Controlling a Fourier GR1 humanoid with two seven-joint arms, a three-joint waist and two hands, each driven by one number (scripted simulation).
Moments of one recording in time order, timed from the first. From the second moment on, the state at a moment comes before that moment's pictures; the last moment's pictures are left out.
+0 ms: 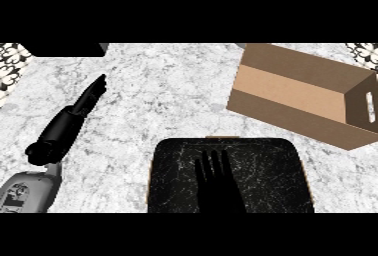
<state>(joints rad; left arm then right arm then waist) -0.21 0.34 -0.08 -1.54 -0.04 -0.13 -0.07 -0.29 -0.21 0.99 -1.74 1.19 0.59 0.83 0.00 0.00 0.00</state>
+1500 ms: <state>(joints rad) -0.22 0.30 -0.03 -1.54 -0.09 -0.18 -0.06 -0.40 -0.28 0.76 -1.76 1.00 0.16 0.03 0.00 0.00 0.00</state>
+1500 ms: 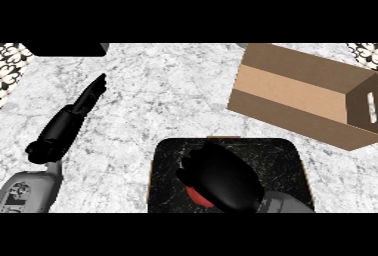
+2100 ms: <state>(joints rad) -0.22 0.29 -0.02 -1.53 -0.09 -0.19 -0.07 -0.47 -0.19 0.32 -1.89 0.81 0.22 0.24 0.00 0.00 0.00</state>
